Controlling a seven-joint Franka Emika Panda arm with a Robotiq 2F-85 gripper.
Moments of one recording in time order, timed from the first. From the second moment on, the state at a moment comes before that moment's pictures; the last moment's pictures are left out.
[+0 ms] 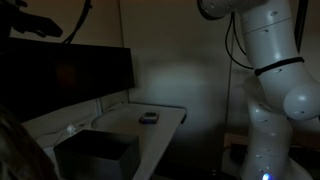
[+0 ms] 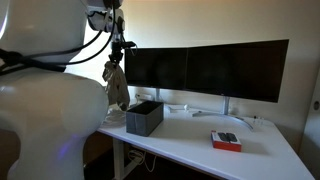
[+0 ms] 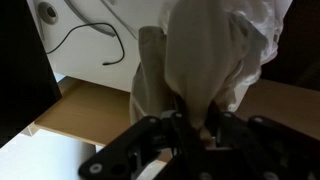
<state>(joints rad) 0.33 0.26 0.41 -1.50 -0.01 2.06 -1.10</state>
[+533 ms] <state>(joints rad) 0.33 0.26 0.37 -1.50 -0.01 2.09 -1.10</state>
